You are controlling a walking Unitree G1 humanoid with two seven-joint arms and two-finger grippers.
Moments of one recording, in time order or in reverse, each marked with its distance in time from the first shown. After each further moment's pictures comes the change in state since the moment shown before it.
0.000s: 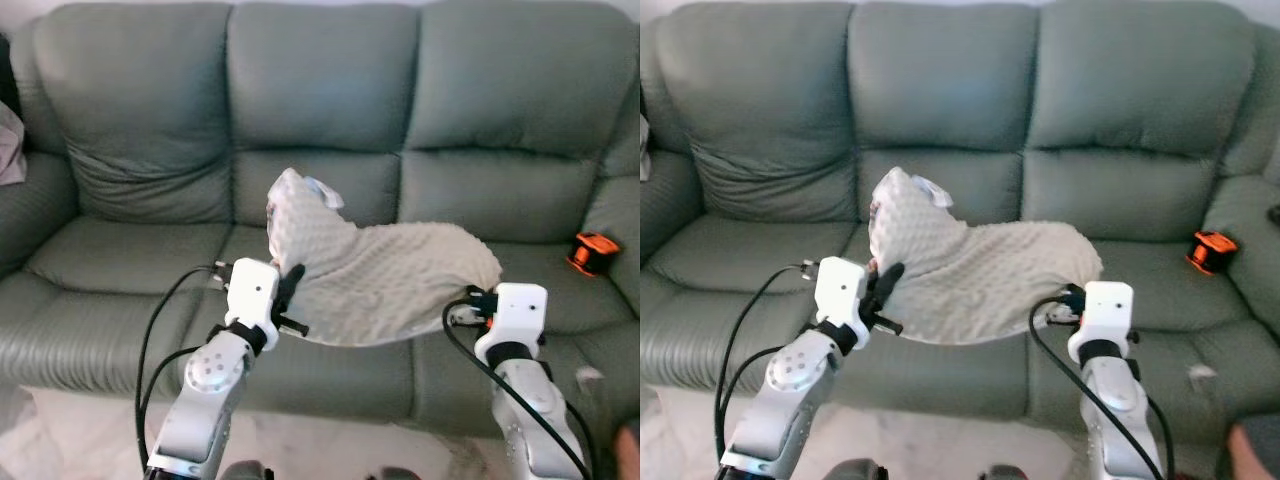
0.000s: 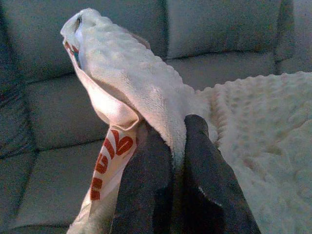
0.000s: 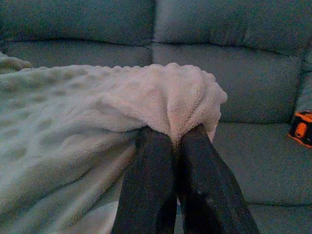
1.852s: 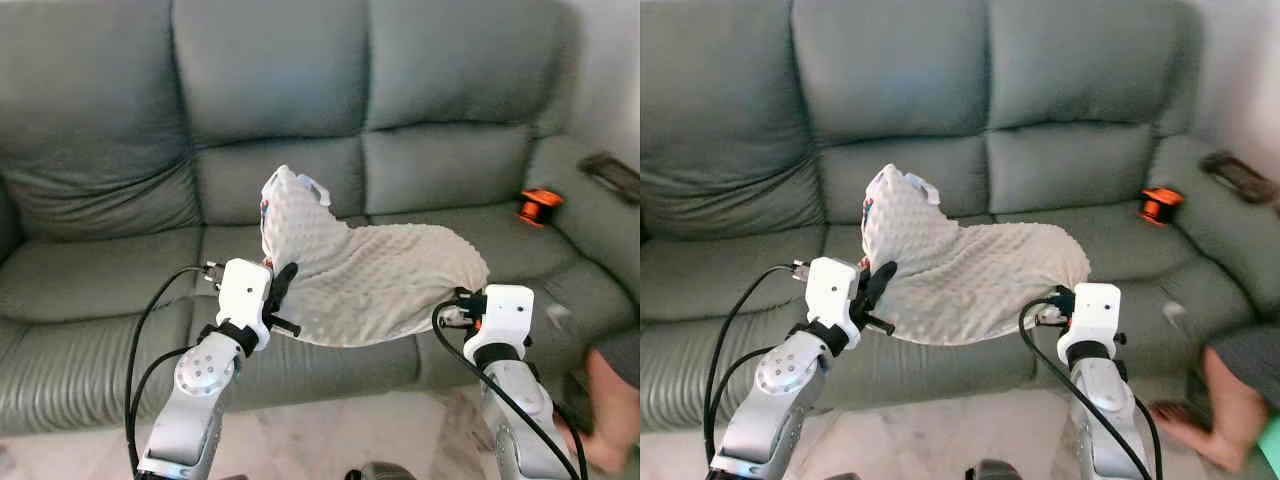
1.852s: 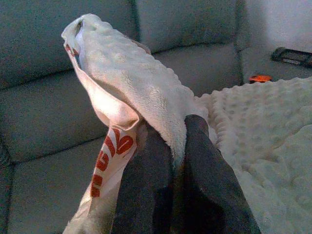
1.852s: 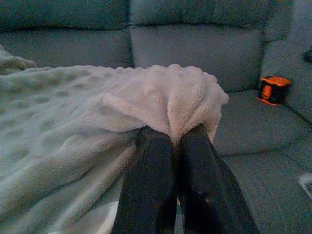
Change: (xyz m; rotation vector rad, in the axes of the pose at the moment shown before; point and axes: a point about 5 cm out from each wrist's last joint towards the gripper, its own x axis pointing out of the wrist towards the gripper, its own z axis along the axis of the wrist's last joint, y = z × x) left arm -0.005 0.004 0.001 0.018 -0.022 0.001; right arm -0.001 0.008 -0.003 0.014 0.011 0.022
